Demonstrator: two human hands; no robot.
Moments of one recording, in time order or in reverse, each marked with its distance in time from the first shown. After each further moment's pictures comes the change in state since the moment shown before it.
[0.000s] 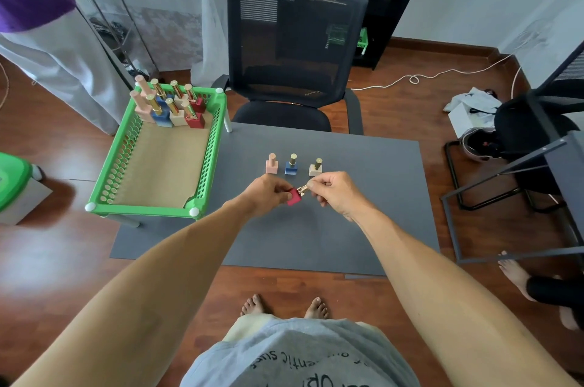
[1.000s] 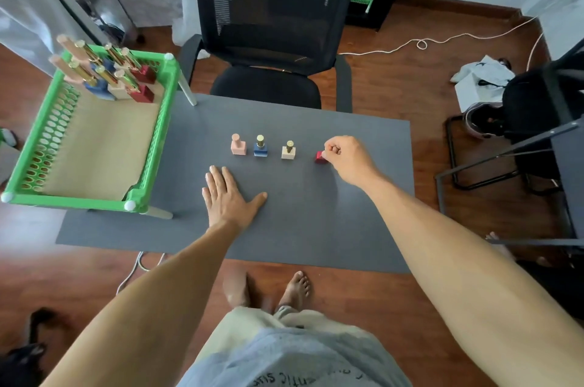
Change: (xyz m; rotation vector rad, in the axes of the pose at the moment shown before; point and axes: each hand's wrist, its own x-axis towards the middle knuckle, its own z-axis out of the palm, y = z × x) left_hand 0.016 -0.040 0.098 0.254 0.381 -0.441; right_hand 0.058 0.028 -0.099 -0.502 0.070 -0.129
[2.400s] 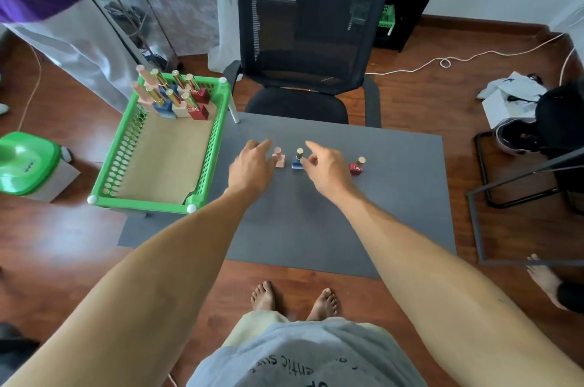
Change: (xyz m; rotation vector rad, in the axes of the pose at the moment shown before) left_hand 0.041 0.012 -0.115 -0.055 0.190 0.289; right_hand -0.013 -0.109 0.078 -0.015 0.163 -0.151
